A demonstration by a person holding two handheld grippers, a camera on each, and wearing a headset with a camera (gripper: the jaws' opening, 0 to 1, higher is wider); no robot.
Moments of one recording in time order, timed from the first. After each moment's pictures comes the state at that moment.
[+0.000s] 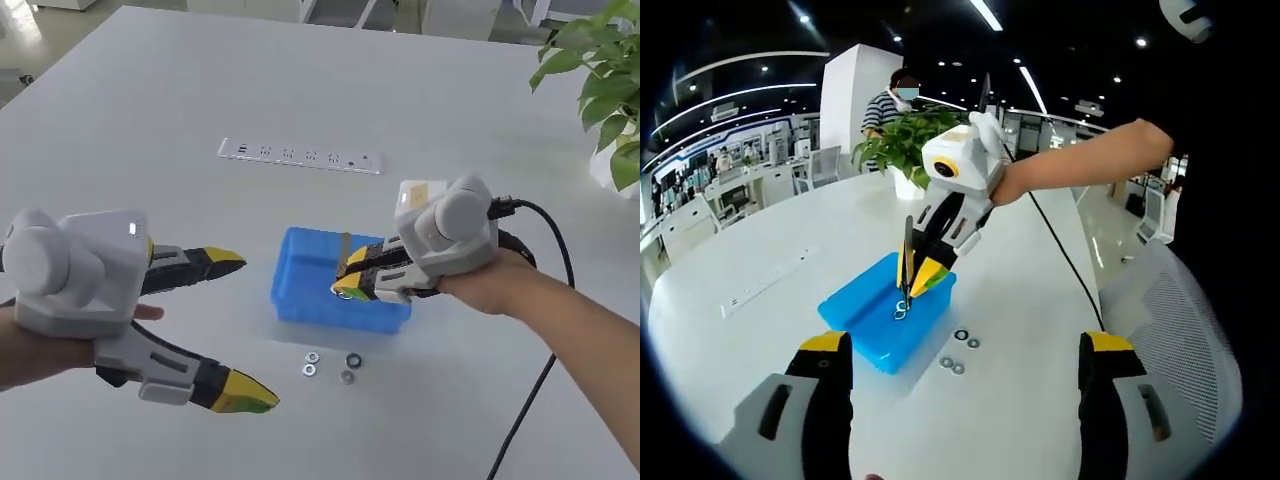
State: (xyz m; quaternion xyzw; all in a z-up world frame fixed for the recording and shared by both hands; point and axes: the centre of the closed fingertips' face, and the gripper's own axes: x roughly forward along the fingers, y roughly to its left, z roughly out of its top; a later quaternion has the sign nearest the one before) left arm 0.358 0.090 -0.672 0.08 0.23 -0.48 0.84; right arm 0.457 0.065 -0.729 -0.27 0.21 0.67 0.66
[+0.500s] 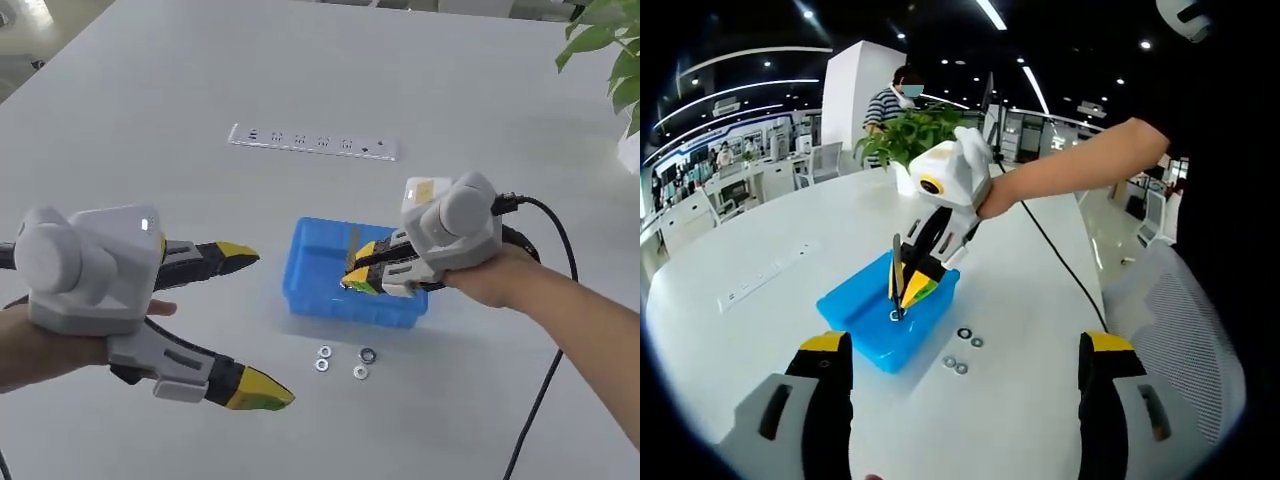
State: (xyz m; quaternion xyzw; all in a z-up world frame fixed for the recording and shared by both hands) left arm 0.365 0.090 -0.680 0.07 0.23 -0.48 0.84; right arm 0.470 0.072 -0.757 -0.27 0.22 0.67 0.65
